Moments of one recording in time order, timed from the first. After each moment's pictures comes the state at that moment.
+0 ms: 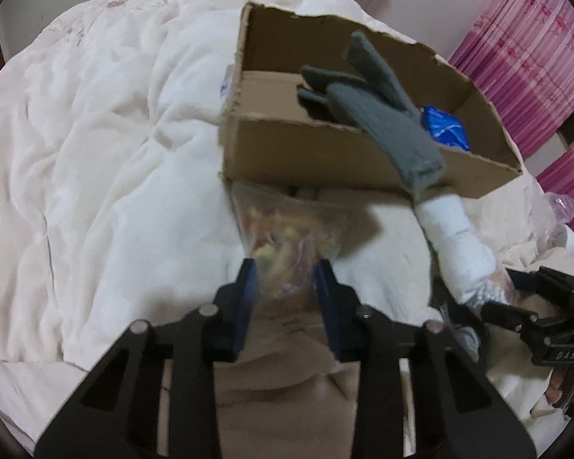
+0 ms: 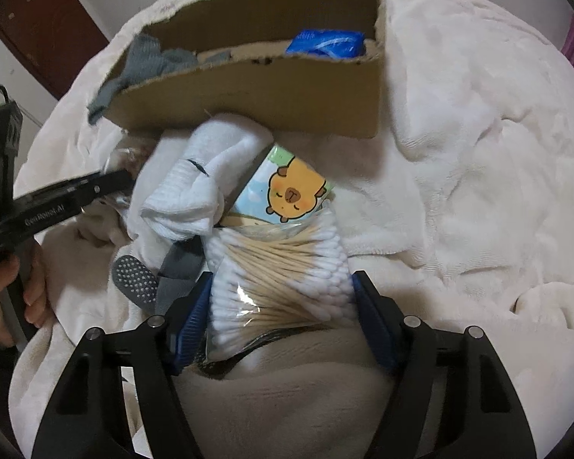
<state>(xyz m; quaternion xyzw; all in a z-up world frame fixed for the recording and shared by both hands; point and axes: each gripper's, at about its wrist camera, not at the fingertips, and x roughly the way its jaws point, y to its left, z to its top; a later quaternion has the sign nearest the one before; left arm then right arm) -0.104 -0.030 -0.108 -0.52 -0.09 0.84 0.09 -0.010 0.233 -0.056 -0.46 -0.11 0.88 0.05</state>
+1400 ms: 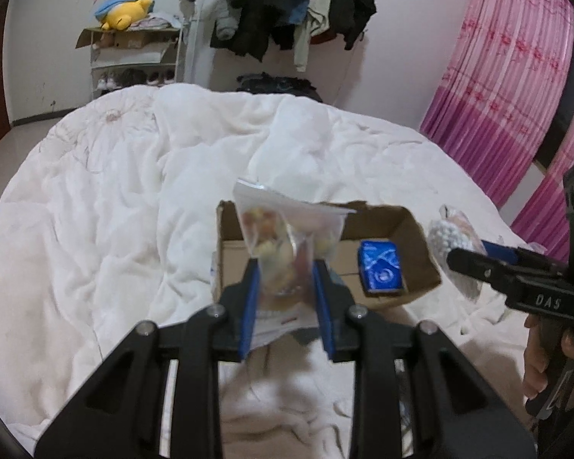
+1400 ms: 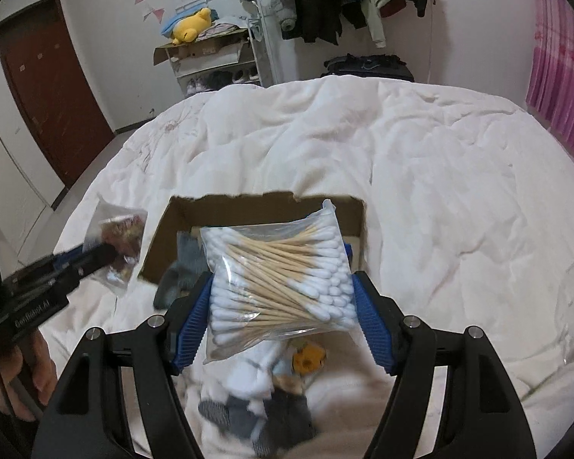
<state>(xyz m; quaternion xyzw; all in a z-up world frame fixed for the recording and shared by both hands) -0.121 -0.034 0.012 -0.38 -0.08 0.92 0.10 -0.047 0.165 0.054 -0.30 -0.14 0.94 0.06</state>
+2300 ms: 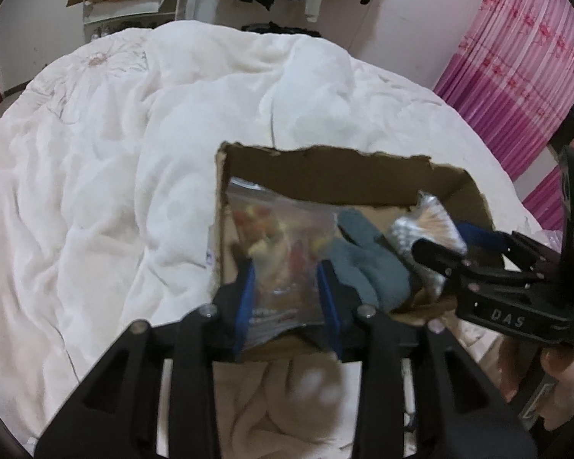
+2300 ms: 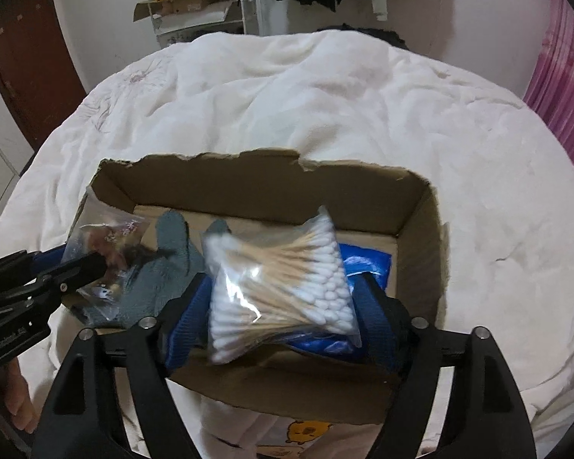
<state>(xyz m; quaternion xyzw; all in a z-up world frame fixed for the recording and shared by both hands) -0.181 -0.034 -0.067 -0.47 -0.09 0.87 0.11 -0.133 0.174 -0.011 -0.34 -0.18 0.92 0.11</state>
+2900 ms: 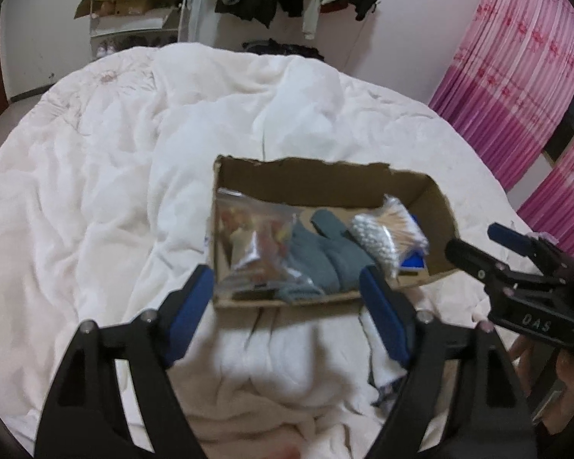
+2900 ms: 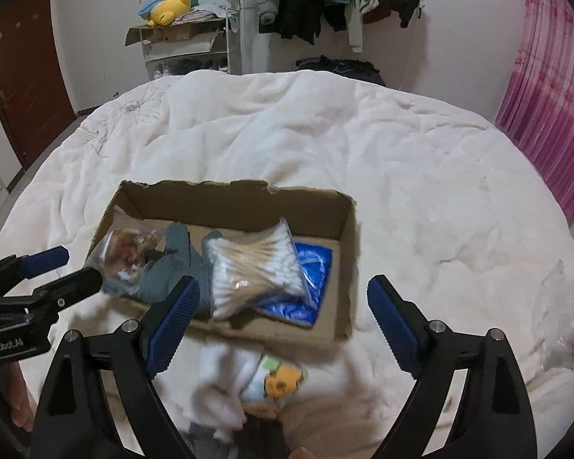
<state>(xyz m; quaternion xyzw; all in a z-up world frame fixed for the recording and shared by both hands) -0.132 -0.028 -0.026 -0.43 -0.09 0.89 0.10 -0.058 0.157 0.024 -0.28 -0.20 0.93 0.14</state>
